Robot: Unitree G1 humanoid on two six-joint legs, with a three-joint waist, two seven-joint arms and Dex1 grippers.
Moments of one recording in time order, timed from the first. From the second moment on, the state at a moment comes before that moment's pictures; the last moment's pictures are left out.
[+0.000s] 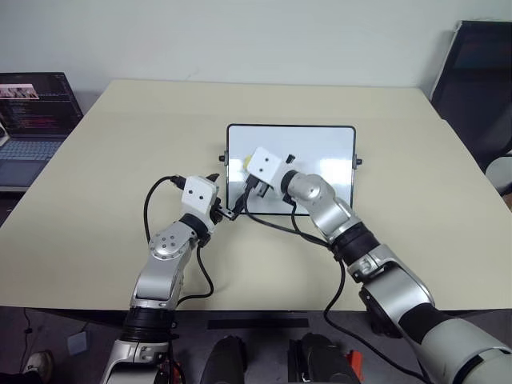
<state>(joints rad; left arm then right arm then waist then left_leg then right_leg) -0.30 0.31 0.01 -0.01 -0.11 0.14 -0.42 -0.91 -0.07 0.42 0.53 -0.33 0.19 0.44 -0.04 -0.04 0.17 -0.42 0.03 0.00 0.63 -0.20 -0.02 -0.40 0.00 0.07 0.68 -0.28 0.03</state>
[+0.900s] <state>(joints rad) -0.29 0.31 0.01 -0.01 -0.11 0.14 -0.40 -0.95 -0.07 0.43 0.54 -0.33 0.25 0.49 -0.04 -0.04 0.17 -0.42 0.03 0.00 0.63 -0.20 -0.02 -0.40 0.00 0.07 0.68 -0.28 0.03</state>
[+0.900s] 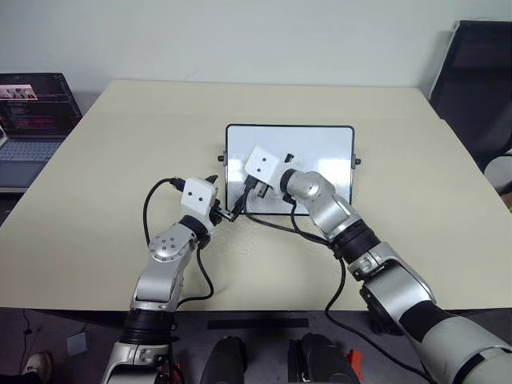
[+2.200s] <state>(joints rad) -0.29 0.31 0.01 -0.01 -0.11 0.15 -0.41 -0.97 -0.06 0.43 0.58 -0.33 0.24 0.44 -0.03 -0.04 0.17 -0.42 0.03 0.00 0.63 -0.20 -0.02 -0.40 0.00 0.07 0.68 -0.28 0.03</state>
